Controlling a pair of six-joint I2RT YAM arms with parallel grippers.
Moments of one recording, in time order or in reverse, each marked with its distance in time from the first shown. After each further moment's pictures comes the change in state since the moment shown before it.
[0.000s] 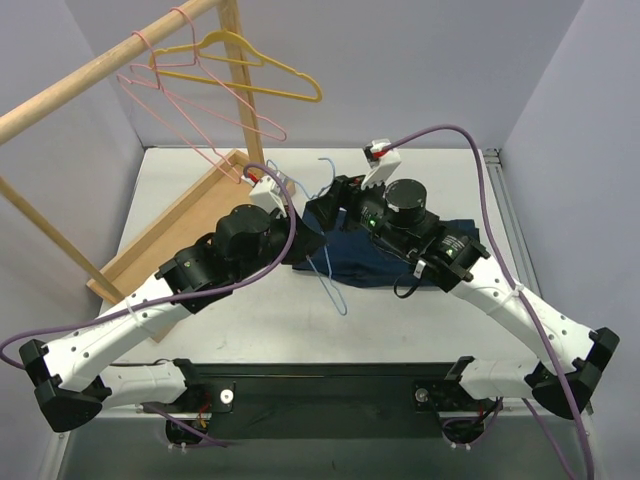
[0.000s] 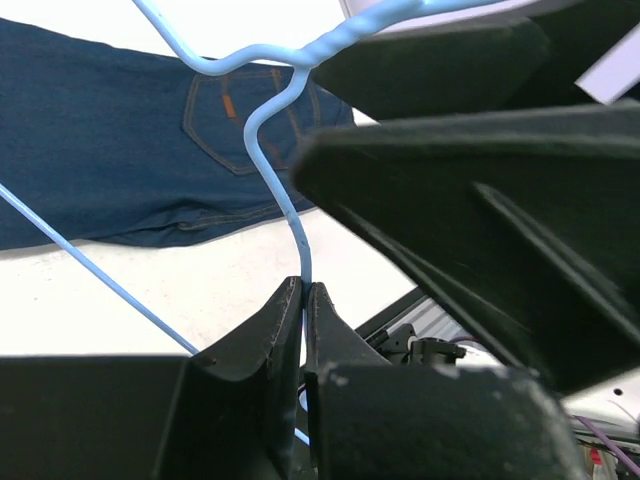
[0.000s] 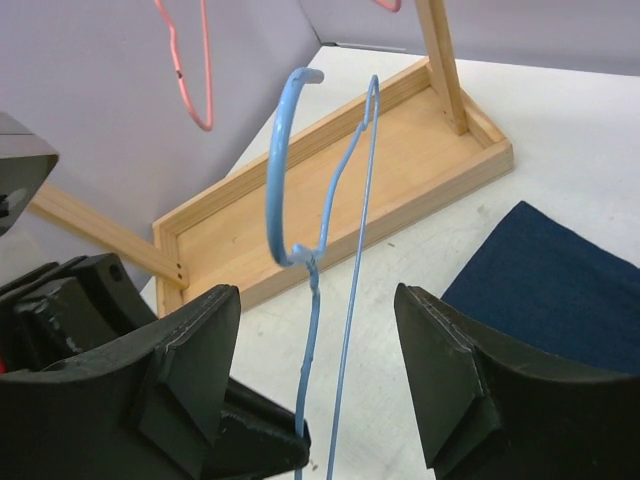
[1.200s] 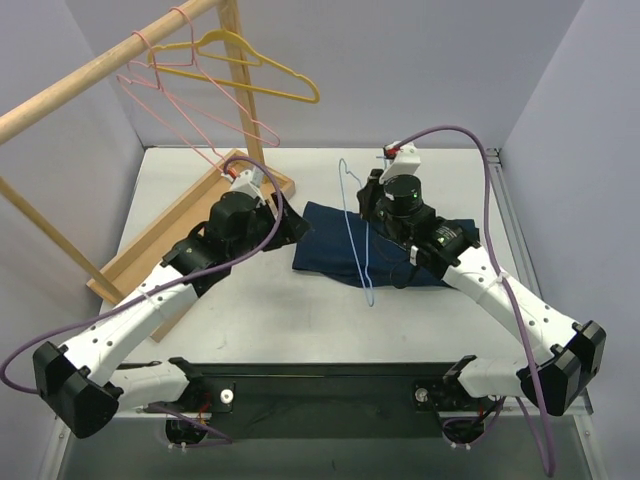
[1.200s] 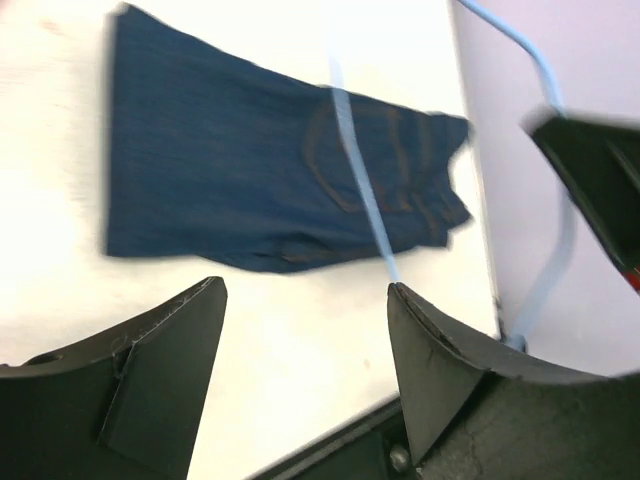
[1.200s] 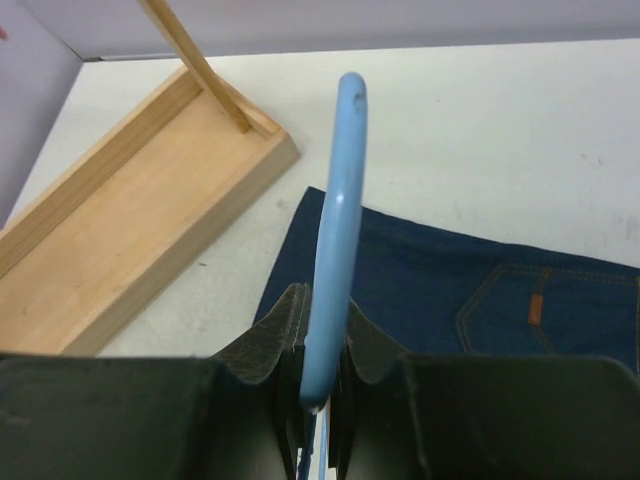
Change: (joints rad) left arm 0.227 0.023 -0.129 0.069 0.095 -0.008; right arm -0.153 0.051 -0.093 -0.008 0.241 -0.063
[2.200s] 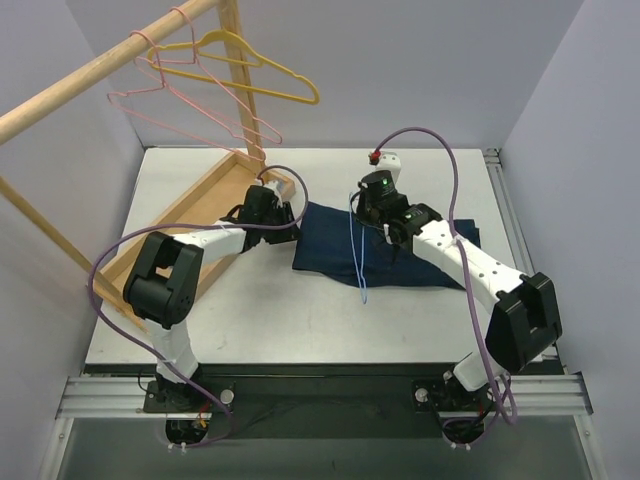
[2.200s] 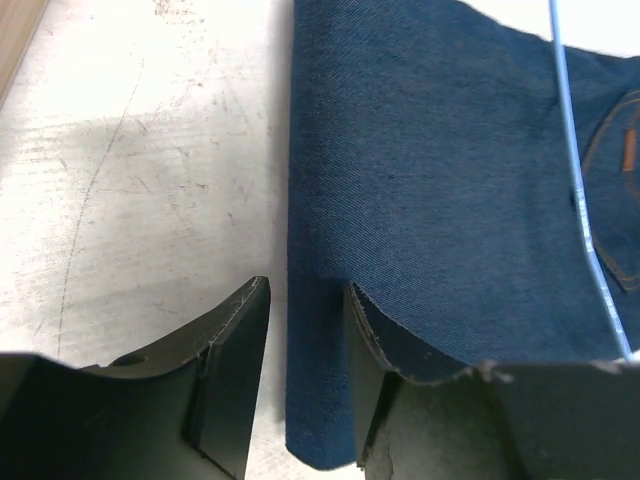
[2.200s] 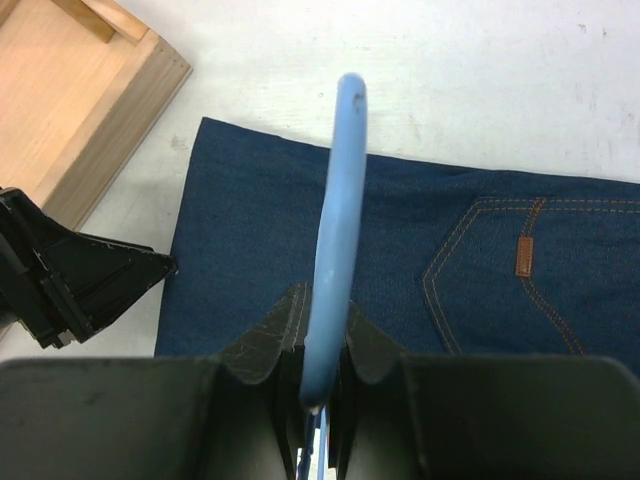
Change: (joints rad) left arm 0.299 0.695 -0.004 0.378 0.270 0.269; right arm -0.103 0.264 0.006 -0.046 -0.034 0.070
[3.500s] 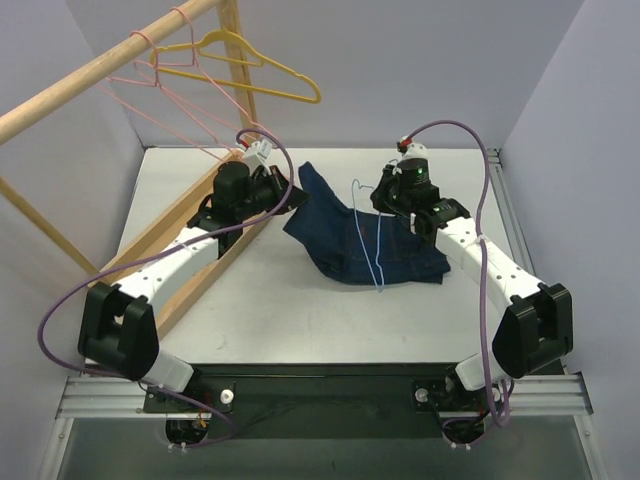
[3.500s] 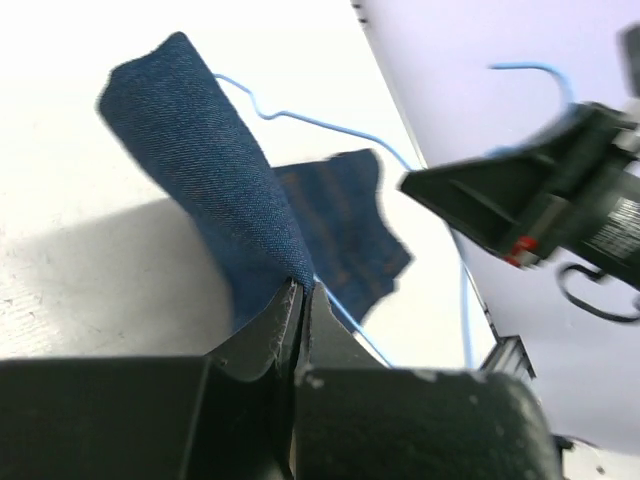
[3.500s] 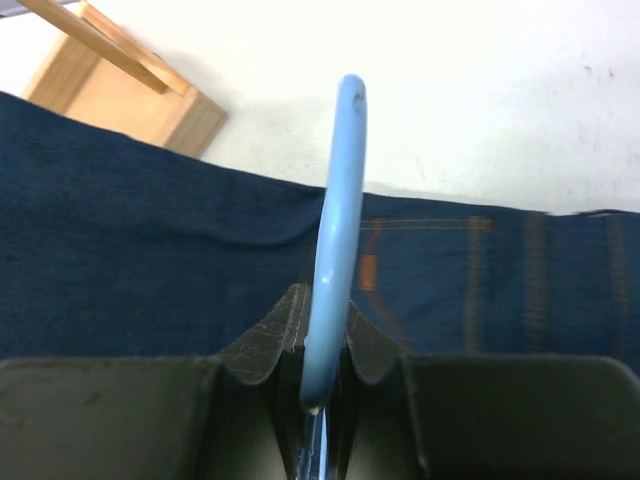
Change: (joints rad) left arm -0.019 -0.338 0.010 0.119 0.155 -0.129; right arm -0.176 -0.051 -0.022 0.058 -0.228 -0.014
